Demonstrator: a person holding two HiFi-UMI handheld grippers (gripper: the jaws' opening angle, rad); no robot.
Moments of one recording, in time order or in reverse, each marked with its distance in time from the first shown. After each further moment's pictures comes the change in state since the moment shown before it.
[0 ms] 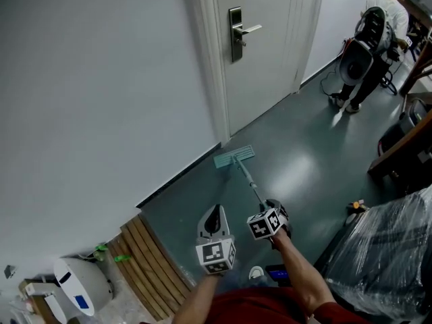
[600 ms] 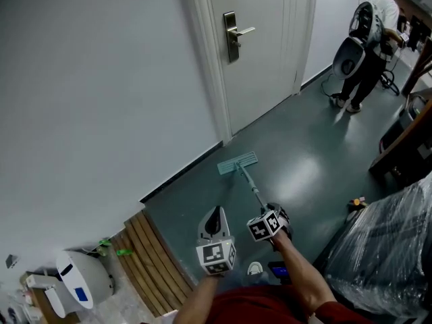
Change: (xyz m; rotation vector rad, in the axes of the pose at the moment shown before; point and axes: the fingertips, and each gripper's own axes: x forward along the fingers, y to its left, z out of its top) left arm -0.085 -0.061 -0.017 0.035 -0.027 0.029; right arm -0.053 0.008 -0.088 -0.038 0.003 0.021
